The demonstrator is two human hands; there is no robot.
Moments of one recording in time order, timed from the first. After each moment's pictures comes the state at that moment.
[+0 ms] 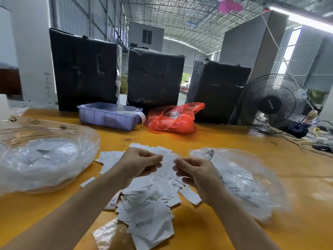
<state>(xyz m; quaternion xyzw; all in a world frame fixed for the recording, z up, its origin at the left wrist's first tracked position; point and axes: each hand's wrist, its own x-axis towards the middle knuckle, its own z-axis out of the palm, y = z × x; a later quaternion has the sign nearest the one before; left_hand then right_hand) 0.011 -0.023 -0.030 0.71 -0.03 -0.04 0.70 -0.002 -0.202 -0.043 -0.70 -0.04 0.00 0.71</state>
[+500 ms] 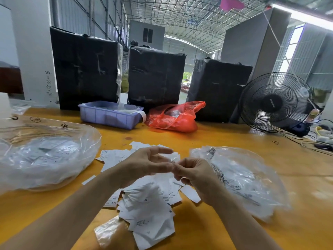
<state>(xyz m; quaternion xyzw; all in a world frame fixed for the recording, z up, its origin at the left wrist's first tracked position) 0.009 -0.019 -0.030 0.77 -0.19 -0.12 0.60 -0.003 -0.200 -0.045 -0.73 -0.14 0.02 0.67</state>
